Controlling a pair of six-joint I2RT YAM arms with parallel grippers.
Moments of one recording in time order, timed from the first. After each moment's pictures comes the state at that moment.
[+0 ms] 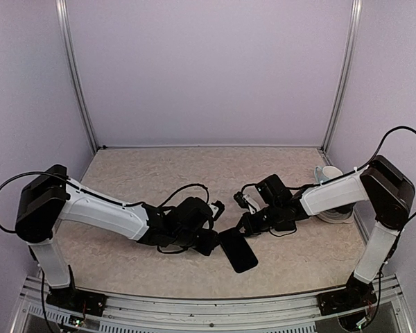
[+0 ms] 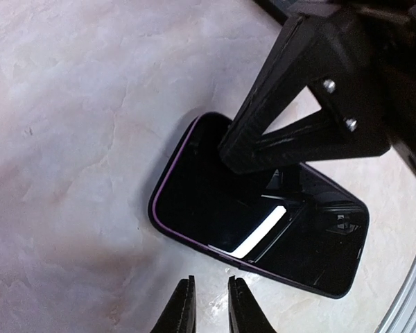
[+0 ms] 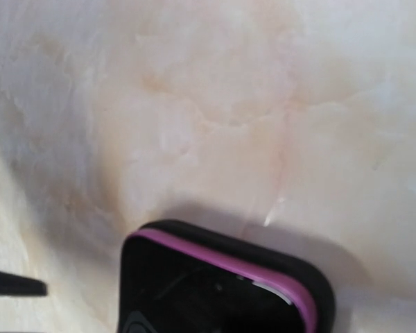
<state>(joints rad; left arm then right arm) -1.13 1.83 1.02 -0.01 -0.09 -0.45 0.72 1.77 0.87 -0.01 -0.46 0.42</state>
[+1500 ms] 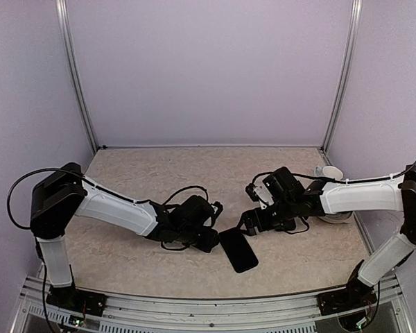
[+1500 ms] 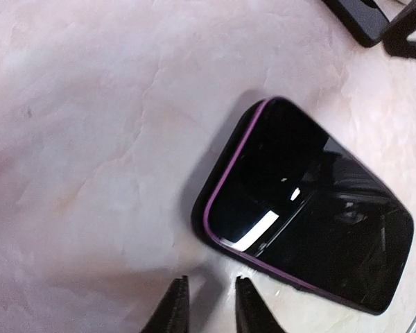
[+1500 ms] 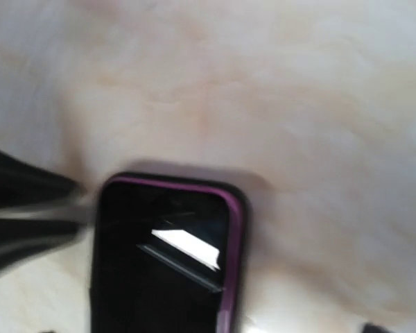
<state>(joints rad) -1.07 1.94 1.08 -0.02 -0.05 -0.47 0.79 1.54 0.87 -0.27 -0.20 0.42</state>
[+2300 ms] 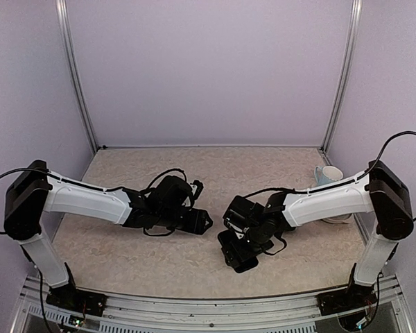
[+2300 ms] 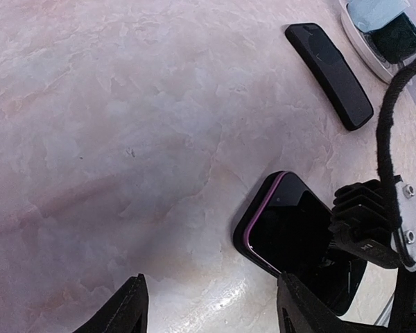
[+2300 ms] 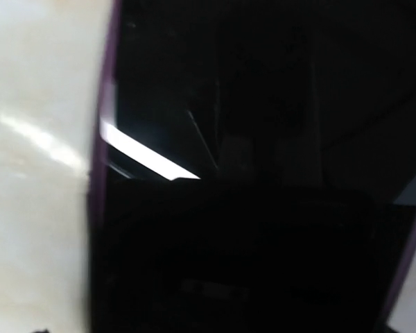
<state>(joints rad) -0.97 1.72 0.98 -0.02 -0.03 -0.53 1.07 1.77 1.07 -0.59 0.02 0.53</state>
